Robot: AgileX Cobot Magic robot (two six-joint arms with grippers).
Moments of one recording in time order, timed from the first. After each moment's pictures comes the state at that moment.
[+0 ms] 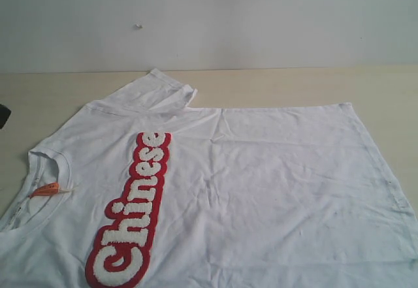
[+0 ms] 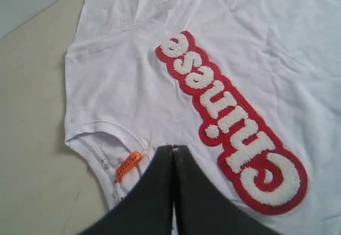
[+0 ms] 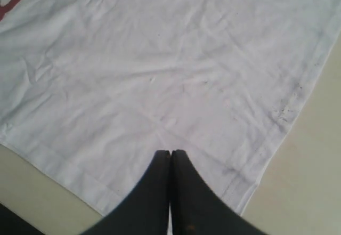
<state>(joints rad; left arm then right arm) -0.51 0.93 -0.82 0.08 0.75 0.15 0.05 0.80 -0.71 0.22 1.05 -0.39</state>
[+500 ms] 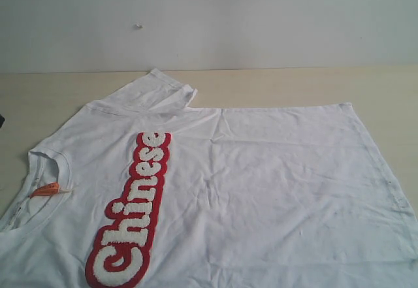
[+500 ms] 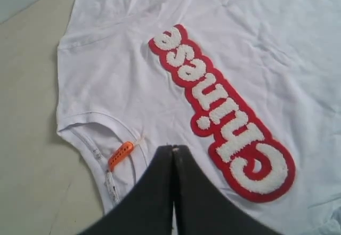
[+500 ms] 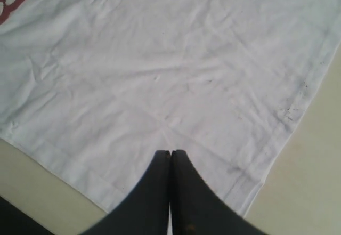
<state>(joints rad) -0.51 0.91 -0.82 0.05 0.79 0.15 0.05 0.80 -0.71 0.23 1.06 -0.39</state>
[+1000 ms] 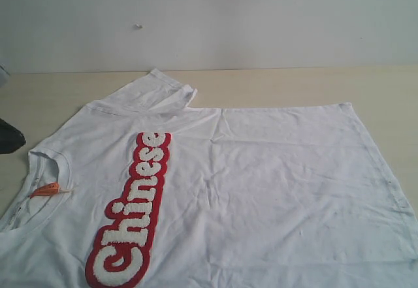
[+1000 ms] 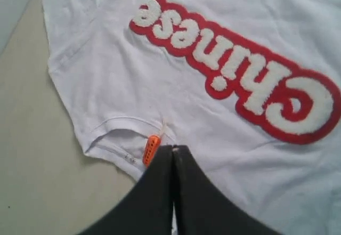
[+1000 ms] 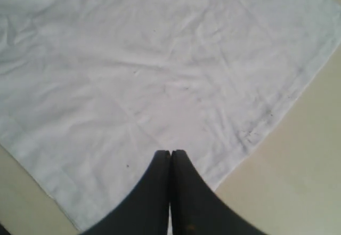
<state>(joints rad) -0.51 1.03 -0.82 0.07 0.80 0.59 0.05 0.81 -0.71 0.17 1.03 -0.65</state>
